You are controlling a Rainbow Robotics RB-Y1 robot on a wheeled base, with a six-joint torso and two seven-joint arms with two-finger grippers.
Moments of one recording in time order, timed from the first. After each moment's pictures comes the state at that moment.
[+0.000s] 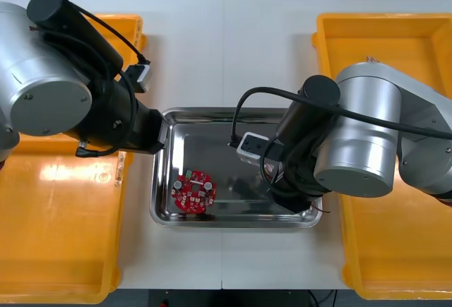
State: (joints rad) right arm -0.74 -0.69 0.77 -2.16 -0.83 1.74 1.45; left arm -0.61 0.68 -0.34 -2.13 0.87 1.82 -0.85
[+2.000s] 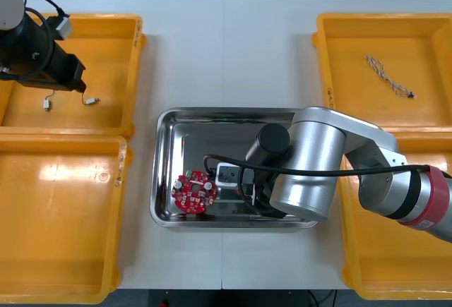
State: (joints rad) right arm -0.72 -0.60 0.95 -2.00 -0.58 1.58 1.78; left arm -0.80 0.71 -0.07 -1.36 0.68 1.66 -1.52
